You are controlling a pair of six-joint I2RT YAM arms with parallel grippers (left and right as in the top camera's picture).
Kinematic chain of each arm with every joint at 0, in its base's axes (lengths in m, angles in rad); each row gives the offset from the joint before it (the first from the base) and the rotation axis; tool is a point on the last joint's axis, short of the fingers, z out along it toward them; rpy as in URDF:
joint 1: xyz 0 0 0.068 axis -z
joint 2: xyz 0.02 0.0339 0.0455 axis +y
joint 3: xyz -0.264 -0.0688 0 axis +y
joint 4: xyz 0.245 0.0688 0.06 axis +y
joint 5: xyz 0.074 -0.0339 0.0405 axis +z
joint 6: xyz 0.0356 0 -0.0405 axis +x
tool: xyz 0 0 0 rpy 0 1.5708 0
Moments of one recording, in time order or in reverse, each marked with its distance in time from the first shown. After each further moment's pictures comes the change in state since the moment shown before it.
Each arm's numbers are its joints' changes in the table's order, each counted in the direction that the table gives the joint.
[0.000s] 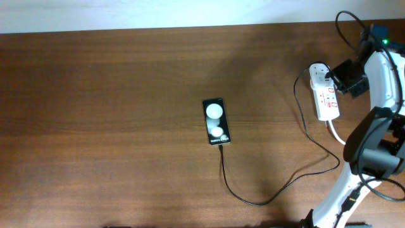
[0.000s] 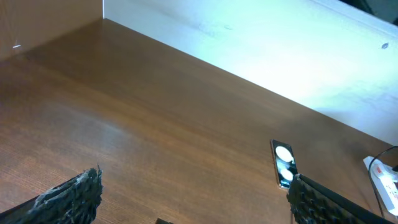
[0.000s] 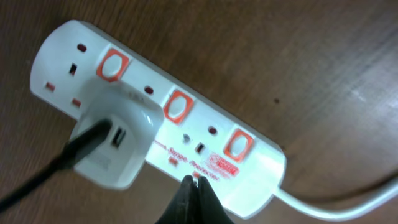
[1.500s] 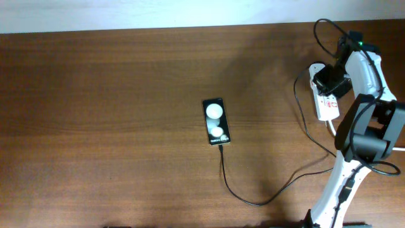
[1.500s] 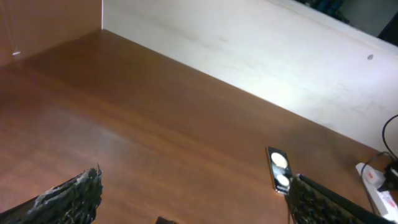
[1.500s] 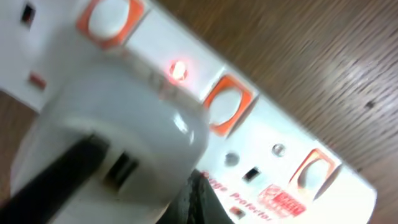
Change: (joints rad) left arm 0.000 -0.072 0.000 0.008 0.000 0.000; right arm -0.062 0.147 -0.036 0.025 0.044 -0.049
